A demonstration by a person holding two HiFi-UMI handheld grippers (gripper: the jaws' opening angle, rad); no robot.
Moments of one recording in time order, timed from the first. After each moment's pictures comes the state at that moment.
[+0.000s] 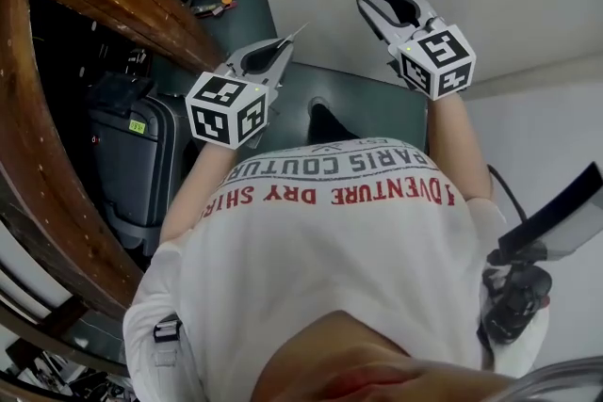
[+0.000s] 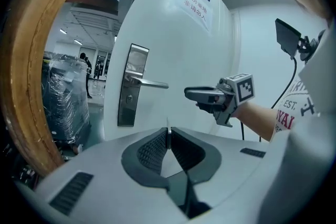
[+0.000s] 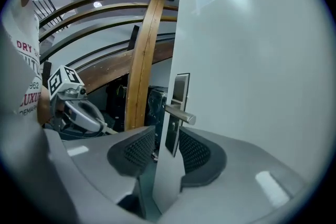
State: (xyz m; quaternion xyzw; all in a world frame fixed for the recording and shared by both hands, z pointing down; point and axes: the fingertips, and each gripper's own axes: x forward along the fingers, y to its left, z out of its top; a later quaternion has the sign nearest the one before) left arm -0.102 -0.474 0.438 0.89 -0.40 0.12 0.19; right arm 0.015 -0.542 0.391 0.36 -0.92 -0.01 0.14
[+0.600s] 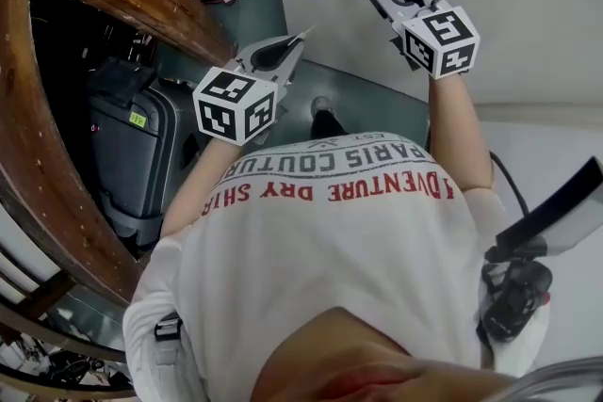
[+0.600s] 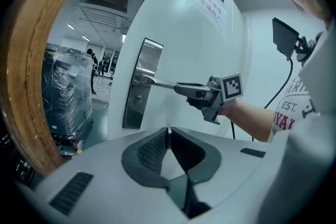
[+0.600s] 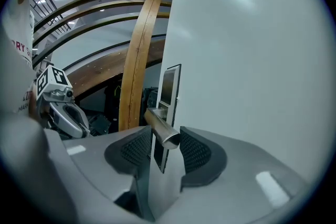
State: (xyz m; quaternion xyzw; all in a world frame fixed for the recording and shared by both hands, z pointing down) left arm -0.107 -0.522 0.449 0.87 -0.42 0.11 0.22; right arm -0.008 -0.635 0.392 0.33 -0.93 -0.02 0.13
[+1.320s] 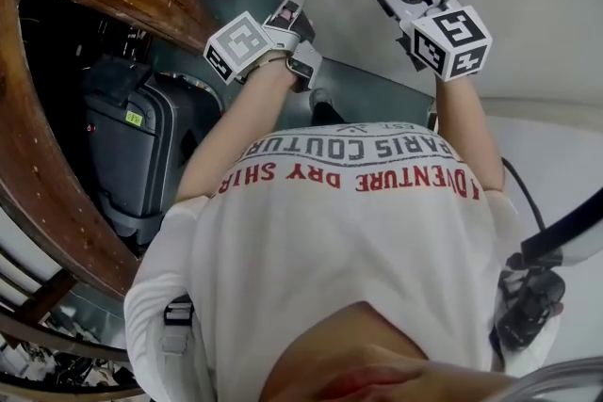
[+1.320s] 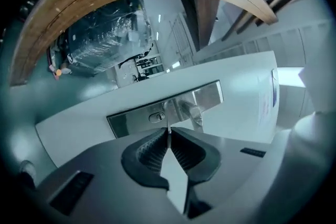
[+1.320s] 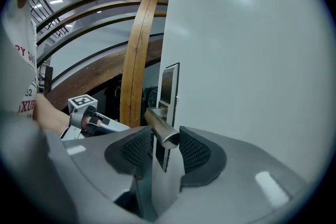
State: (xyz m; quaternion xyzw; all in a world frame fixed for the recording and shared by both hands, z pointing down) left arm -0.116 -0.627 0.461 0.71 -0.39 -0.30 0.50; right arm -0.010 -0.637 0.392 0.33 -0.93 0.00 0.13
